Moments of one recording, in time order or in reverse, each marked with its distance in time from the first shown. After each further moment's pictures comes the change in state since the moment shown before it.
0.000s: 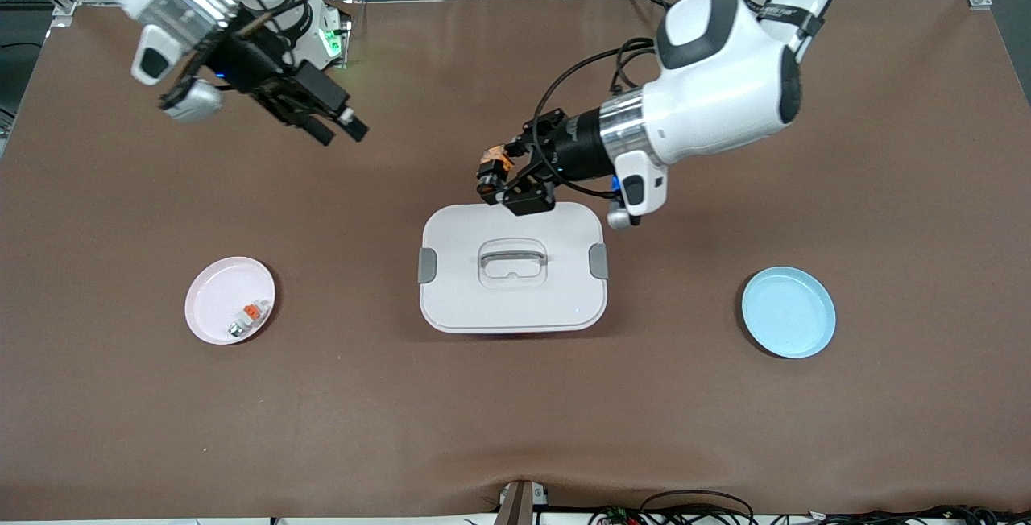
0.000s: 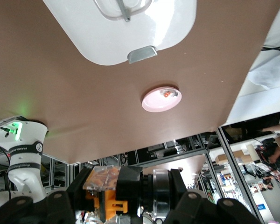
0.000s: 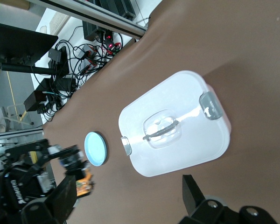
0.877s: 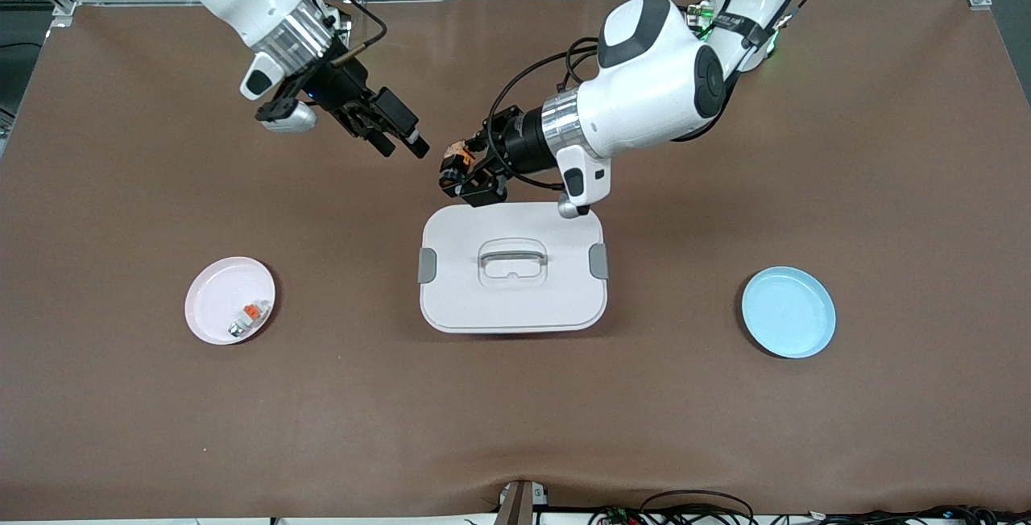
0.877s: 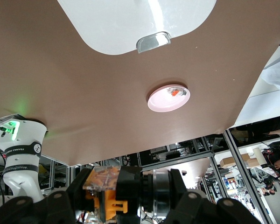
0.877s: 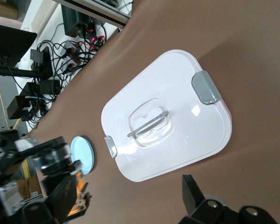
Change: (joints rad) left arm -0.074 0.031 0.001 0.013 0.015 0.067 -0.045; right arm 0.000 0.033 0.133 -0.162 0.000 0.237 0.064
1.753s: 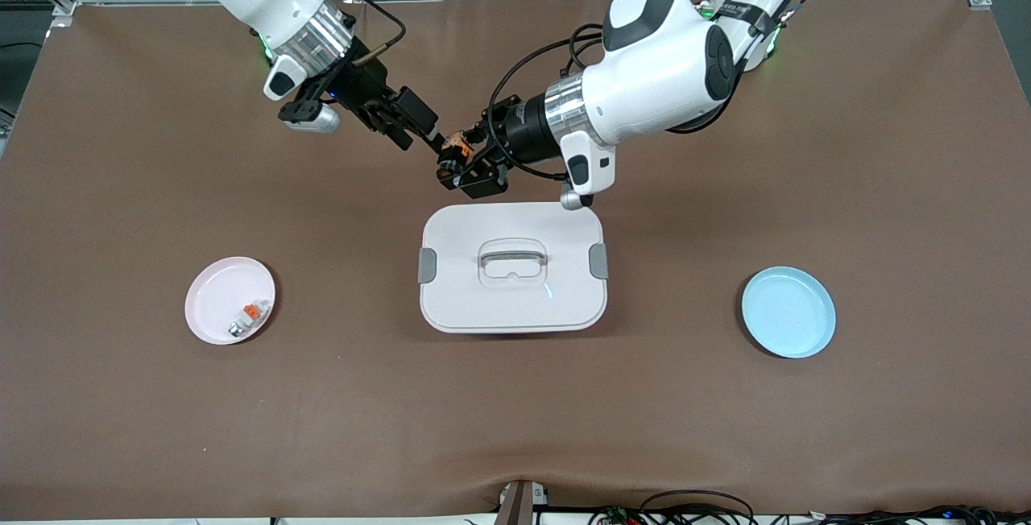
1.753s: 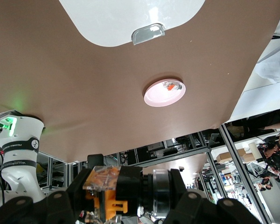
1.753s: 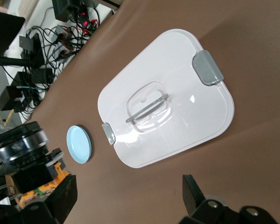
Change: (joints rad) left arm -0.001 -0.016 -0.001 0.008 0.000 -0.002 -0.007; right arm -0.018 0.019 0.024 0.053 -0.011 -0.099 0.035
